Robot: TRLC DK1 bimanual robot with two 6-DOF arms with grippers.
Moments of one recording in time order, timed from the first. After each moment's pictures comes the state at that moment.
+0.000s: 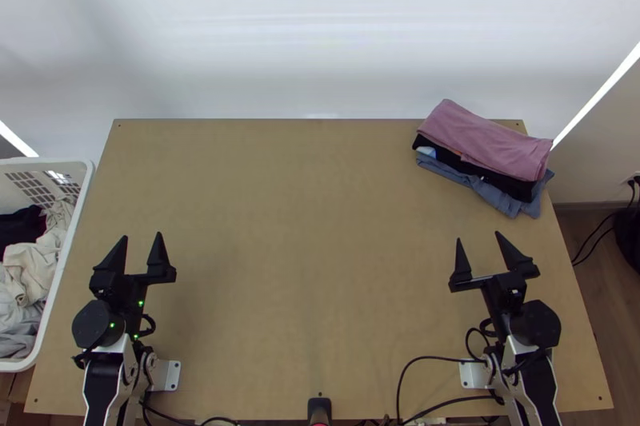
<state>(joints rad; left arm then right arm) 0.03 0.01 0.04 0.02 -0.04 -0.16 0.15 -0.01 0.01 0.01 0.00 -0.12</state>
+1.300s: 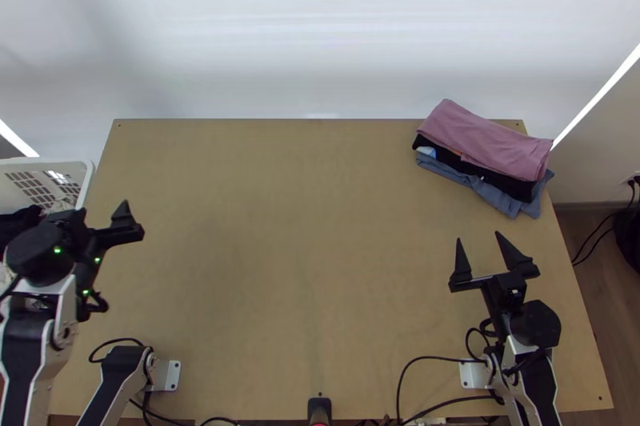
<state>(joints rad) 0.04 0.61 0.87 -0.60 -0.20 -0.11 0.15 -0.01 0.01 0.01 0.00 -0.12</state>
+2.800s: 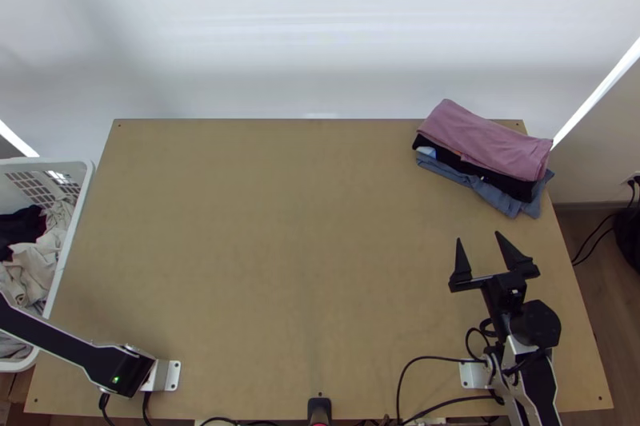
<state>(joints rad) 1.18 2.48 1.98 -0.67 0.01 0.16 0.15 -0.01 0.01 0.01 0.00 -0.12</state>
